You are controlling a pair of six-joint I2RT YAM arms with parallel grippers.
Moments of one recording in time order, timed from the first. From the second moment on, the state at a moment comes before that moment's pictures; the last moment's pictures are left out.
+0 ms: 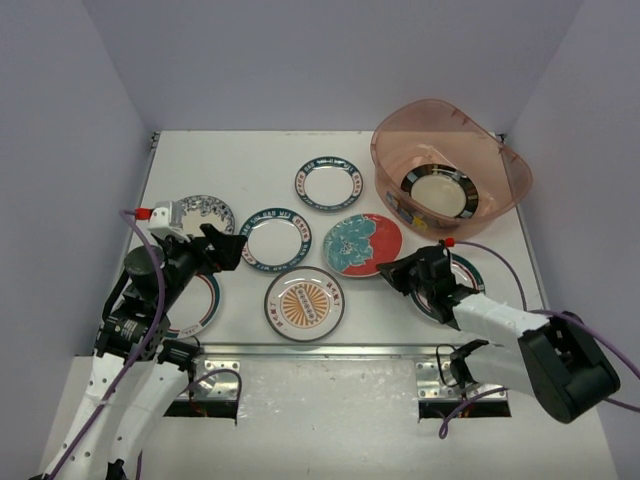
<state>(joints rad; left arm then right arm) -0.23 0.46 0.69 -0.47 0.07 -0.46 0.44 1.17 0.23 0.33 0.03 1.38</state>
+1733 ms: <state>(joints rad) -0.27 0.40 0.69 -0.47 0.05 -0.46 0.01 1.53 1.02 -0.26 0.24 1.55</state>
